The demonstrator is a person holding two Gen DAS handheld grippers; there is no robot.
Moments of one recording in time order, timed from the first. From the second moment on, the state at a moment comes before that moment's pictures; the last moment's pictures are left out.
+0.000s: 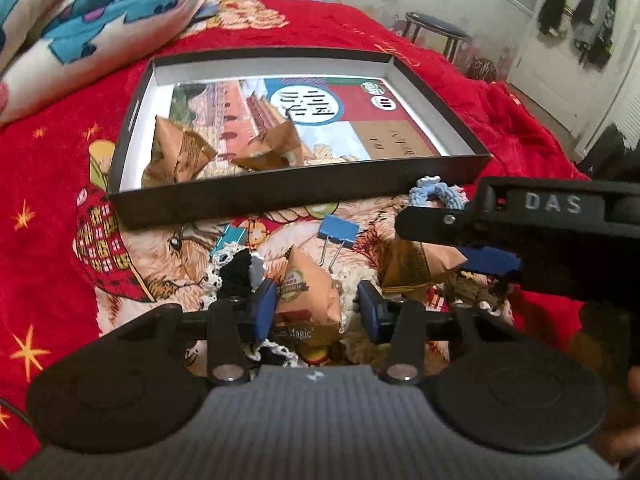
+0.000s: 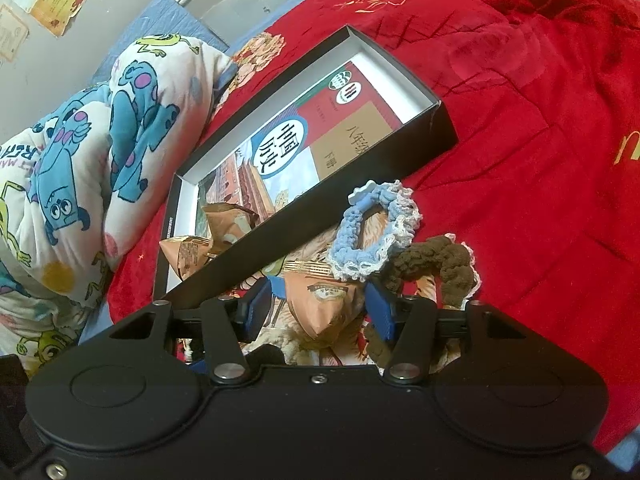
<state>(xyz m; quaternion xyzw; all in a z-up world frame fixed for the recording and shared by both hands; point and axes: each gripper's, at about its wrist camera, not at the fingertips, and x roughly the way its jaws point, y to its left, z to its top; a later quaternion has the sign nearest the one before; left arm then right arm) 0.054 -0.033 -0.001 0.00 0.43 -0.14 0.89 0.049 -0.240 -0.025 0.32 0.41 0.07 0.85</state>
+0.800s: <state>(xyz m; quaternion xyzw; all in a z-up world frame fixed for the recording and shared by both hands) 0.043 -0.030 -0.005 0.05 0.41 -0.12 0.91 0.050 -0.238 -0.027 0.32 0.42 0.07 0.85</state>
